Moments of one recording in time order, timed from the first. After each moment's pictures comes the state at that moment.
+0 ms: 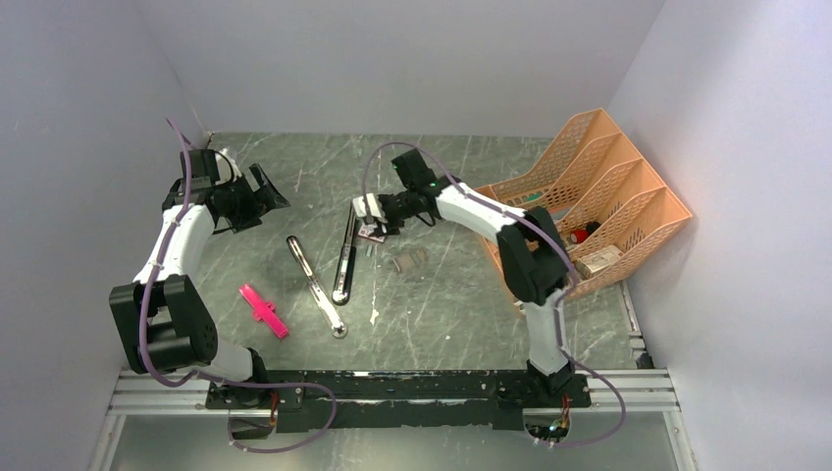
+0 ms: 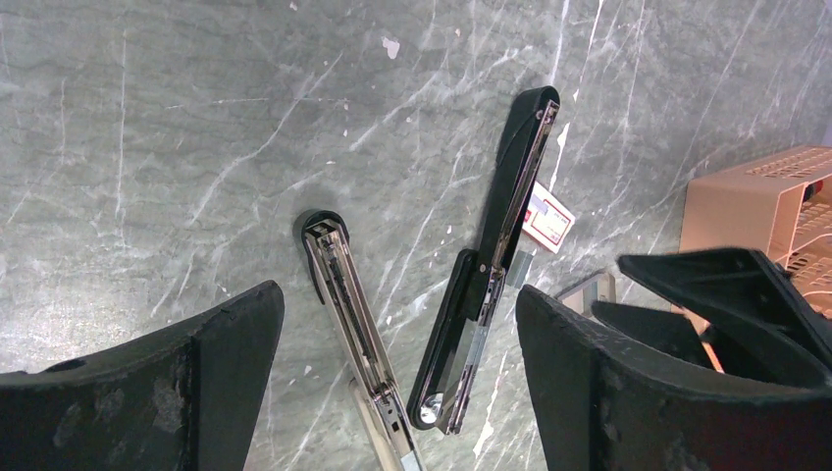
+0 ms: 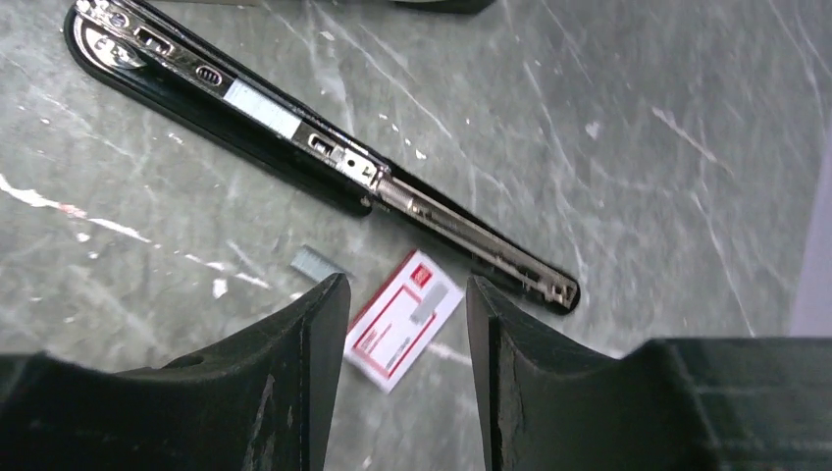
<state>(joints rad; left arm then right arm) 0.19 1.45 1.11 -0.53 0.40 -0.39 0.64 2.02 1.52 -0.34 -0.80 -1.20</state>
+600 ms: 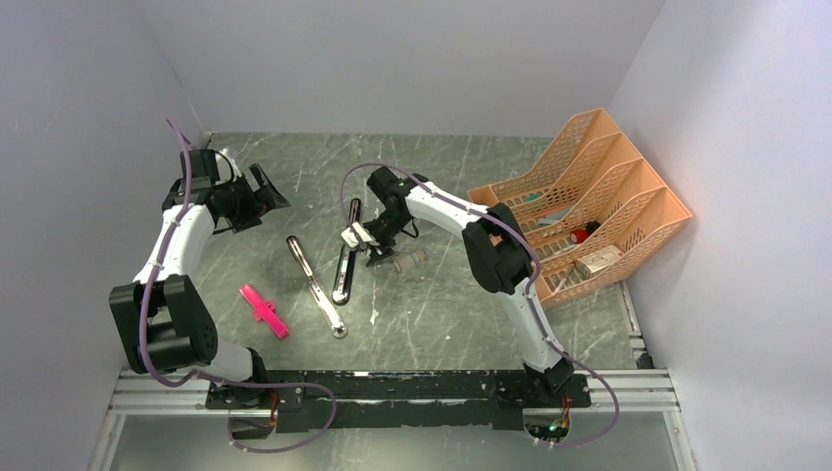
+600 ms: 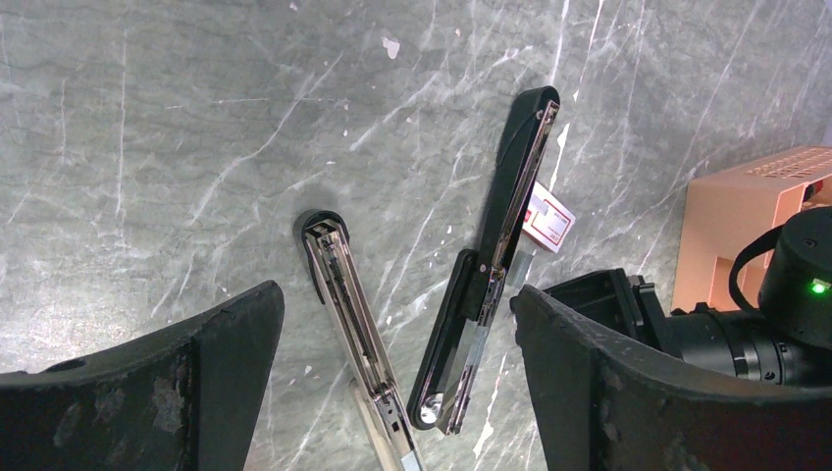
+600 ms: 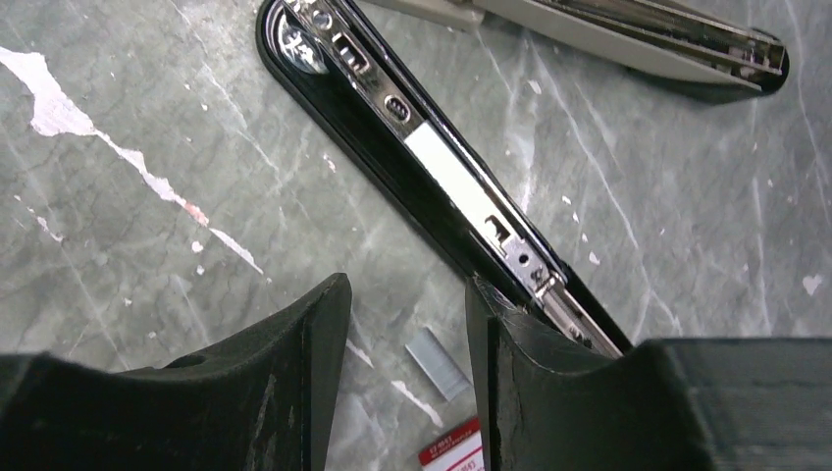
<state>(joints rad) 0.19 1.45 1.11 -0.53 0.40 -0.39 0.71 2.33 1.90 -0.92 -0.87 -1.64</state>
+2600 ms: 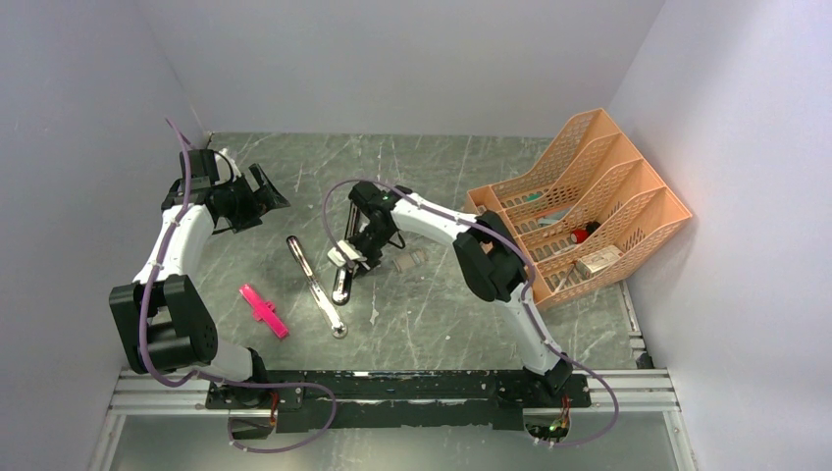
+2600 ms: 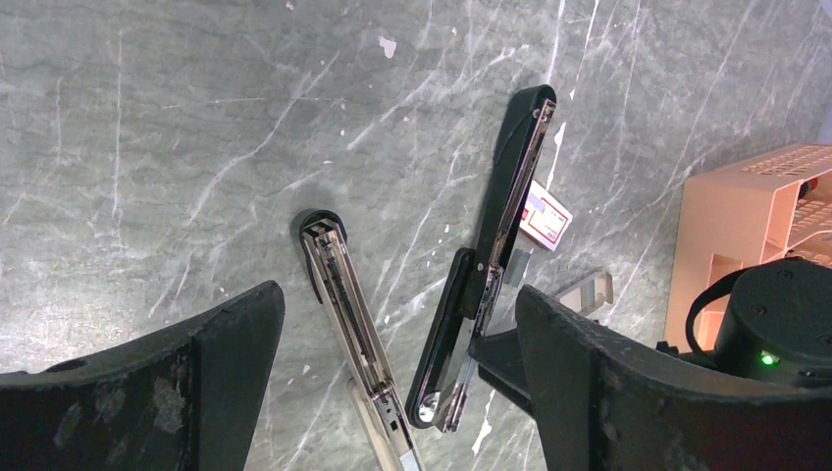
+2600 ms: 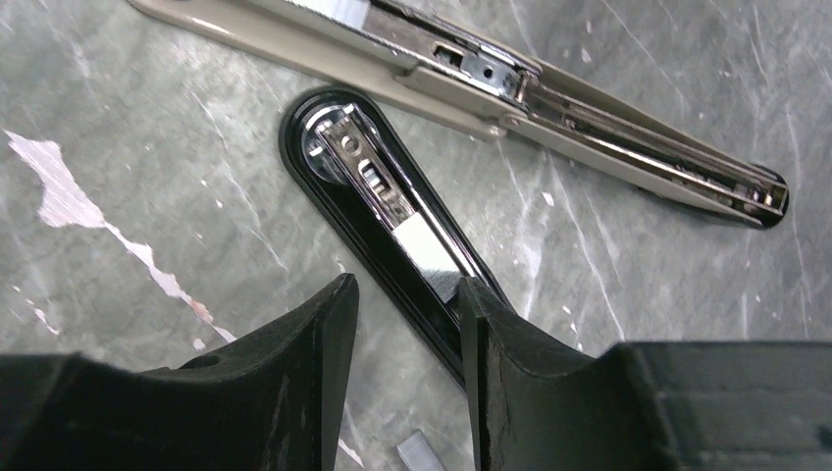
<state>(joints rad) 0.19 1.45 1.11 -0.53 0.41 -0.38 0.81 2.33 1.88 -0.87 -0.84 -1.65</state>
